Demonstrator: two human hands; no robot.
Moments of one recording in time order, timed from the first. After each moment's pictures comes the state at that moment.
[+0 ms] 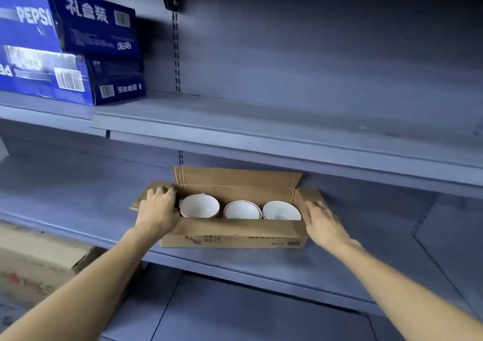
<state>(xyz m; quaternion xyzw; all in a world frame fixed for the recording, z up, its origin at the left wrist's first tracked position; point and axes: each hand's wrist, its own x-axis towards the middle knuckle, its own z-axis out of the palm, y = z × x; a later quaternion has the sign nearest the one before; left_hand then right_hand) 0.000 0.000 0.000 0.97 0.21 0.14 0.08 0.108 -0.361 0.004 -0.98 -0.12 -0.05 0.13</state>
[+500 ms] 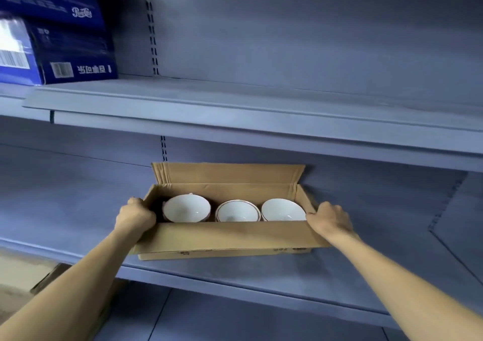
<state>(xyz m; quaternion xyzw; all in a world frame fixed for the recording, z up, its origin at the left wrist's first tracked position) 0.074 0.049 -0.070 0.85 0.41 0.11 0.31 0.183 -0.356 -0.051 -0.99 0.05 -0.04 0.15</state>
